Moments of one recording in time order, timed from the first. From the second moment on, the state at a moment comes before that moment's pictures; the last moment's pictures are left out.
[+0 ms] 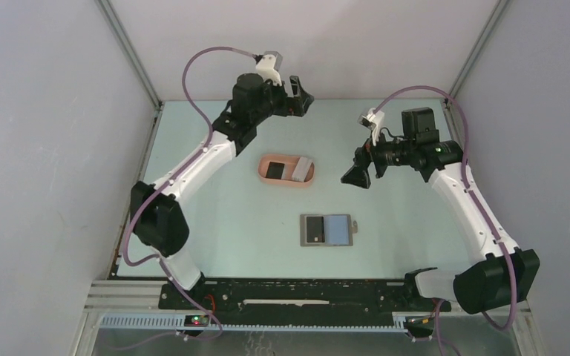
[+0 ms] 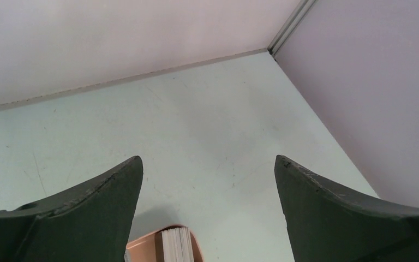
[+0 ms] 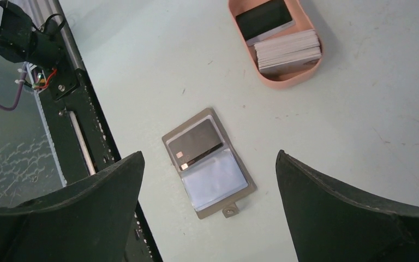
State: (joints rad) left arm -0.53 1.69 1.53 0.02 0.11 -0.33; right arm 0.23 1.28 1.28 -0.77 -0.83 -0.35
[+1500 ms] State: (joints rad) left arm -0.50 2.10 1.68 -0.46 0.34 -0.30; right arm 0.20 1.47 1.27 -0.79 -0.76 -0.39
